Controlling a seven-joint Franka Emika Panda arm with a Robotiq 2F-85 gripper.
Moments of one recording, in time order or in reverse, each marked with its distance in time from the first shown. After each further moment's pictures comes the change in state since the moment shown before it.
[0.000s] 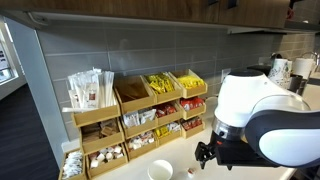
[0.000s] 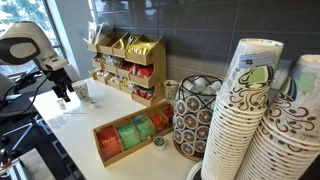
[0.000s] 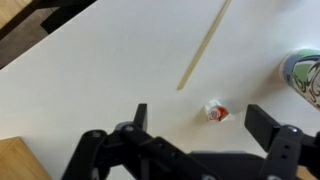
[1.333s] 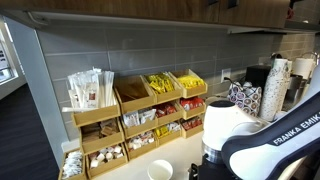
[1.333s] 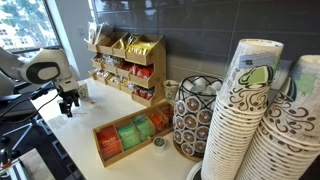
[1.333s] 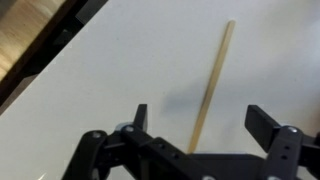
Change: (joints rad) arm 0.103 0.353 -0.095 0.013 0.026 0.196 0.181
